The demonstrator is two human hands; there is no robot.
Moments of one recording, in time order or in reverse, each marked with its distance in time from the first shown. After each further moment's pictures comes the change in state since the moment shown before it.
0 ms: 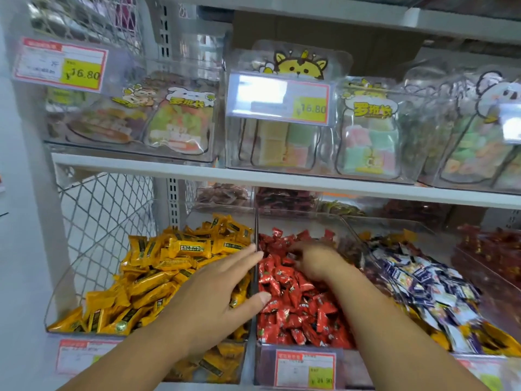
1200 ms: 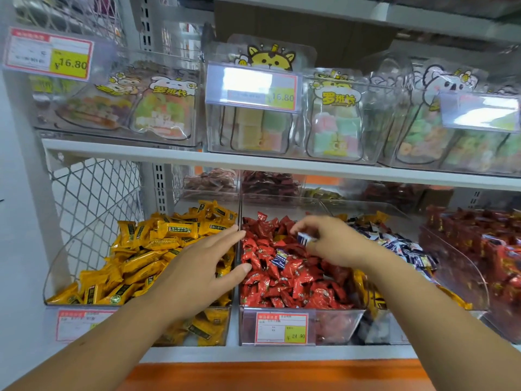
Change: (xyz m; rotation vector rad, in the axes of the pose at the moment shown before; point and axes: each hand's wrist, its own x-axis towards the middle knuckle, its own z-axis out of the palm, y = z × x) left_hand 0.000 0.000 0.003 0.029 0.035 -0.004; right_hand -0.087 0.023 -0.049 0.290 0.098 -0.131
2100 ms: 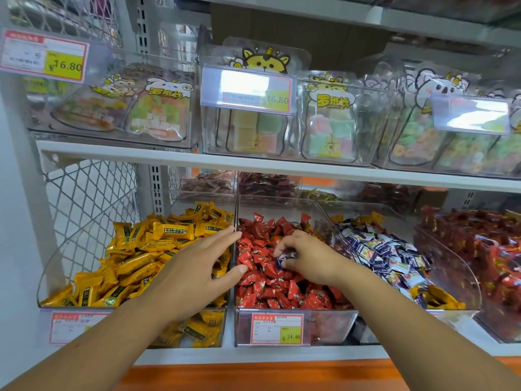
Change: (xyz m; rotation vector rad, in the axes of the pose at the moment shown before) left_hand -0.001 0.003 -0.001 -0.003 -0.009 -0.022; right_hand 0.004 -0.004 0.037 -0.014 -0.064 -0.041
